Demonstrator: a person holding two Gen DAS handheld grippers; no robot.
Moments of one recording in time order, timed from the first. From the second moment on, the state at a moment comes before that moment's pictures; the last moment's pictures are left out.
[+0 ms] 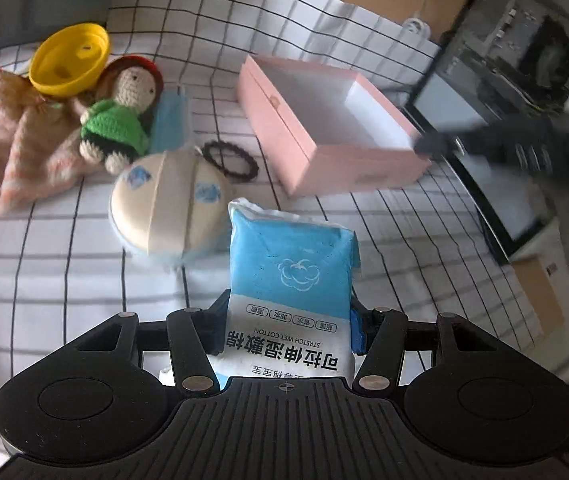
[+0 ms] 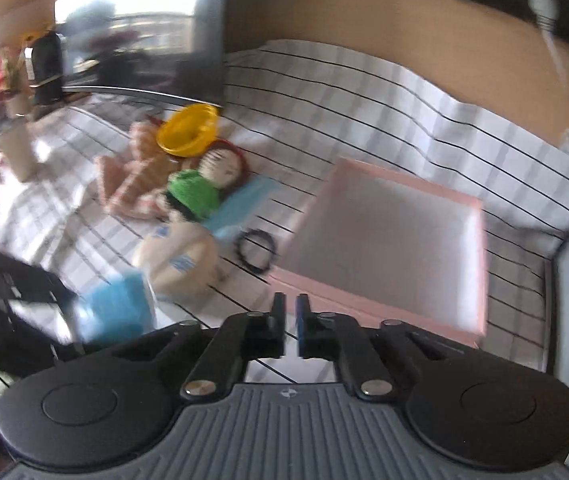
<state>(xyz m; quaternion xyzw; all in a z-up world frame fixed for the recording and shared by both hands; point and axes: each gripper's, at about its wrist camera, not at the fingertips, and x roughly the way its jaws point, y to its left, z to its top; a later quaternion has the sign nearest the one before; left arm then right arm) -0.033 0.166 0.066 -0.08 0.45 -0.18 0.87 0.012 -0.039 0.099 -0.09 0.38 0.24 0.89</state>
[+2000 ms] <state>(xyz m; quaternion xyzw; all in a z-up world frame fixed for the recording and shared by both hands) -0.063 0.203 0.057 -0.11 0.50 -0.11 0.85 -0.036 0.015 -0.002 -0.14 0.39 0.29 0.86</state>
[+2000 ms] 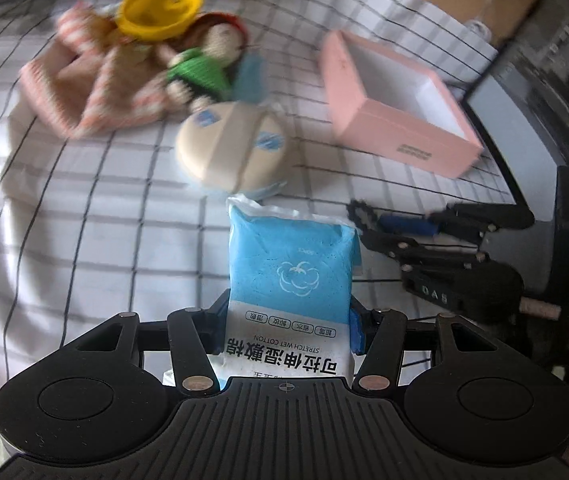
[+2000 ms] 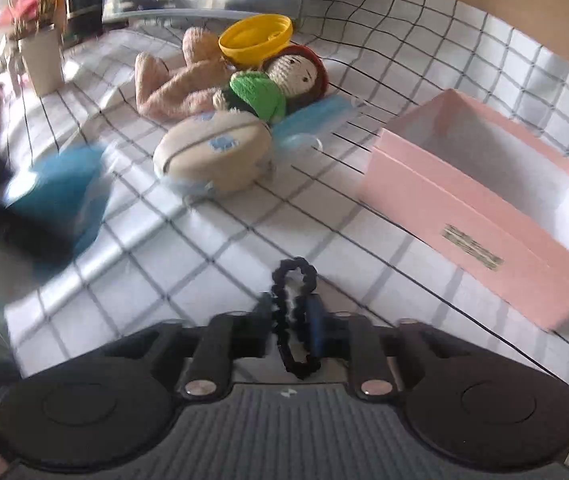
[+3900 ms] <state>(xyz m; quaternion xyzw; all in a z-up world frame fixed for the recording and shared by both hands) 0.023 0.262 0.075 -0.15 0.36 -0.01 0.92 -0.052 -0.060 0.060 -0.06 0.31 0.13 0.94</state>
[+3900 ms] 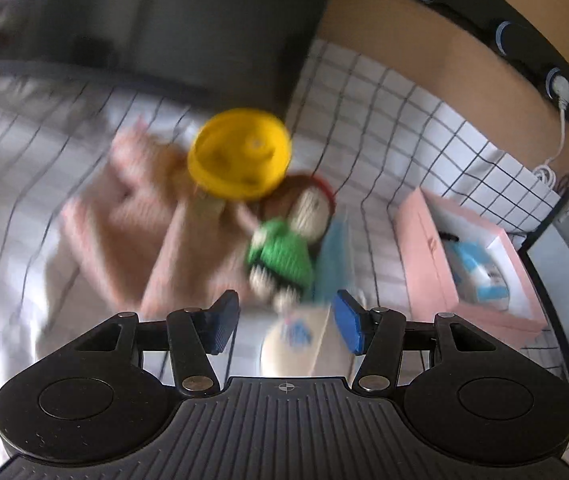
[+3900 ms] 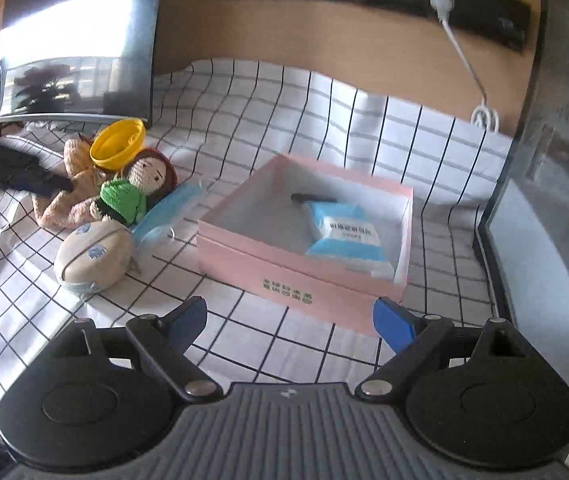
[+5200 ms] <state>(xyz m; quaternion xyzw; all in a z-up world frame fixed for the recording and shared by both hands) 0.160 0.220 0.023 -0.01 0.40 -0.04 0.91 -0.074 -0.065 0.037 -0.11 0.38 0.07 0.92</state>
